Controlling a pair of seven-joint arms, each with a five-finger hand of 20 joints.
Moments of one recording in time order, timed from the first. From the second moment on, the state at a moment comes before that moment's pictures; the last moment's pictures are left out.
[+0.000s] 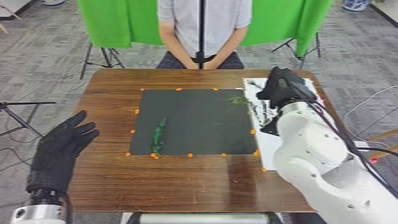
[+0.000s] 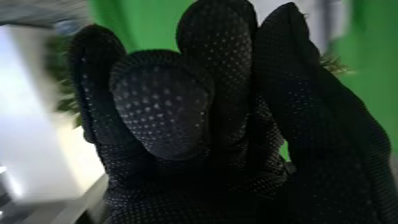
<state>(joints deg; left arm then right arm) 145.1 -47.9 -98.8 -137.4 38.1 30.6 23.3 -76.8 -53.4 56.9 -123.8 -130.4 -10.2 56.1</state>
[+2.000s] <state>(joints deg) 130.8 -46.6 -92.8 -133.7 41.6 25.8 13.9 -64.8 -74.9 33.4 -100.0 -130.6 -18.0 55.8</state>
